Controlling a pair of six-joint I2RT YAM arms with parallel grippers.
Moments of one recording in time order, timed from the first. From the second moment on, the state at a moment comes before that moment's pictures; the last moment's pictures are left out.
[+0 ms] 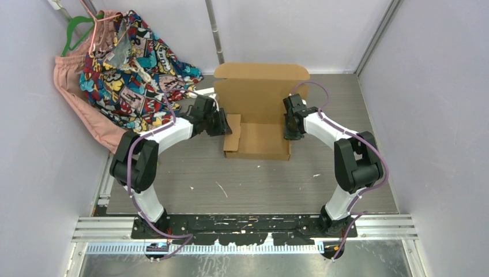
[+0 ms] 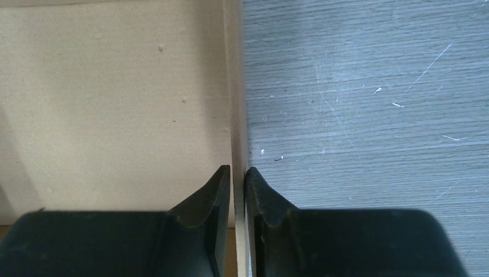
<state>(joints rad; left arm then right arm) -0.44 1.77 1.15 -0.19 0.21 -0.59 0.33 1.72 1.16 -0.55 0.14 0.41</state>
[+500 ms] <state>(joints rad) -0.51 1.77 1.21 -0.31 0.05 -0.52 0.34 1.72 1.16 -0.55 0.14 0.41</state>
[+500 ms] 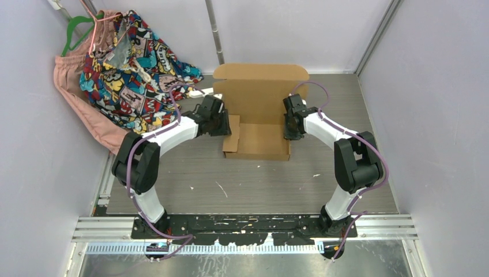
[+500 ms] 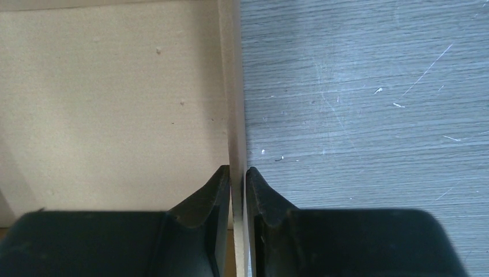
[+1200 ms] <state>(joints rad) -0.63 1.80 1.26 -0.36 -0.24 -0.49 0.34 1.72 1.12 -0.52 0.14 0.42</state>
